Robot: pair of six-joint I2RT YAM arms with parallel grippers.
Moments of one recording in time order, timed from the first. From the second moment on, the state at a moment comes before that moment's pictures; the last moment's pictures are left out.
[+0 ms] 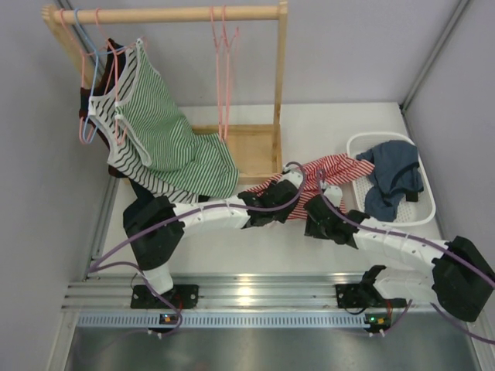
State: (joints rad) left arm -1.06 1.76 1.18 -0.26 -0.39 -0.32; right arm 0.80 1.14 0.56 -0.47 0.37 0.81
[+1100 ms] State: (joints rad) left arm -1.05 1.57 1.18 -0.32 -0.39 -0.34; right arm 0.69 1.39 0.64 -0.32 0.46 0.66
